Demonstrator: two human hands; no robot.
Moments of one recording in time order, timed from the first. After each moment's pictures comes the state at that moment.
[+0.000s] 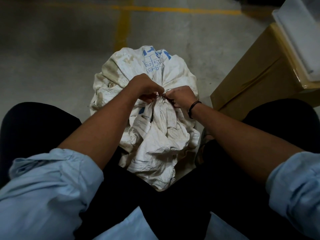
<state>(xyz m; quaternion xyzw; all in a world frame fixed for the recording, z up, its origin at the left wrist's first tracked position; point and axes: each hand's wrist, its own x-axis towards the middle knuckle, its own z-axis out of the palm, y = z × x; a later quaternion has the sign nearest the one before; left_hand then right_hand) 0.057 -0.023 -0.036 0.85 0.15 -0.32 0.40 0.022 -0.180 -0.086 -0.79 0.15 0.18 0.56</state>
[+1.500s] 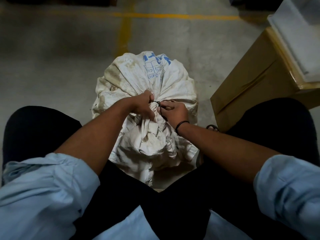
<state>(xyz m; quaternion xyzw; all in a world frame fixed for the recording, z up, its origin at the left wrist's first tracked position) 0.028 0.010 -0.071 0.90 -0.10 -0.35 0.25 -0.035 -0.145 -0.114 -0.77 0.16 0.02 0.62</state>
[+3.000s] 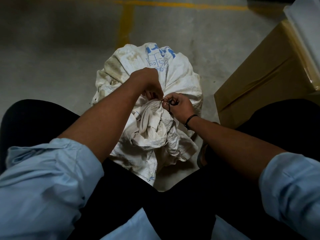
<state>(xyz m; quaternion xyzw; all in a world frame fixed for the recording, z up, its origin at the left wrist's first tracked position) 0.075 -0.016 -0.034 0.95 -0.04 -0.30 0.13 -0.011 -0.160 -0.125 -0.79 0.06 0.08 0.61</state>
